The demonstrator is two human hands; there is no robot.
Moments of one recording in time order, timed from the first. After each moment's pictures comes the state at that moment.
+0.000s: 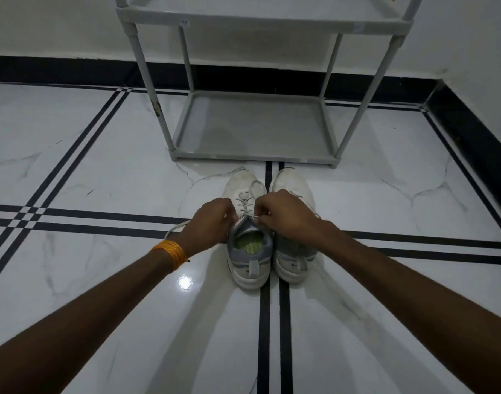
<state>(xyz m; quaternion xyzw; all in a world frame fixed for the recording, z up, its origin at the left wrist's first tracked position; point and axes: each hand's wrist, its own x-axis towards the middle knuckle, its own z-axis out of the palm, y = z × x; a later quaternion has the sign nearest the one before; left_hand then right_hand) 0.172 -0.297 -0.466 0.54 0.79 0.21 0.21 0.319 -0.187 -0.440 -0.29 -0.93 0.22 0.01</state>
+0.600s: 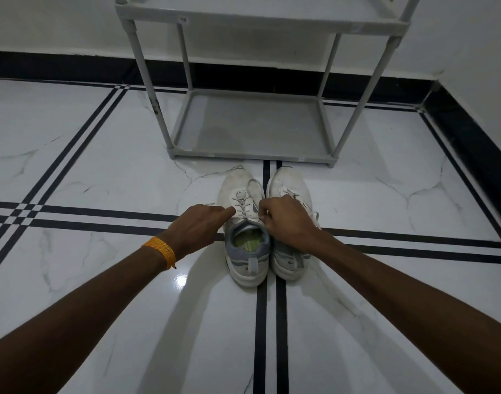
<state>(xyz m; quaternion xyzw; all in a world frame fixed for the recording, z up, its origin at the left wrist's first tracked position) 0.153 -0.316 -0.477 0.73 0.68 0.05 0.00 0.327 -0.192 -0.460 -0.33 -0.92 0.21 0.07</state>
